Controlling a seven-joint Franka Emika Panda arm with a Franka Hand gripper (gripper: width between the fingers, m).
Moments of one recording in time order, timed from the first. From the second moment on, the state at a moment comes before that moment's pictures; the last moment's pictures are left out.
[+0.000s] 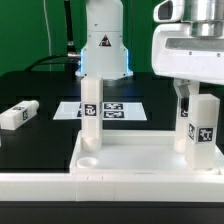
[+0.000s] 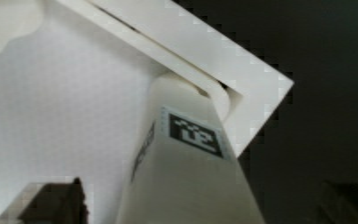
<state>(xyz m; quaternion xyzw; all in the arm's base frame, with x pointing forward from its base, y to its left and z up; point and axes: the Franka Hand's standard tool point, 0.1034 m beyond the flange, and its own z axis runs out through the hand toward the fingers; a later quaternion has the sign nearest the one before) 0.635 0.107 0.106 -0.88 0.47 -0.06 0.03</state>
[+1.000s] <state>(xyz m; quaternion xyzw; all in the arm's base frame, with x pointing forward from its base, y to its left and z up) 0.636 0.099 0.106 -0.98 0.16 -0.06 0.00</state>
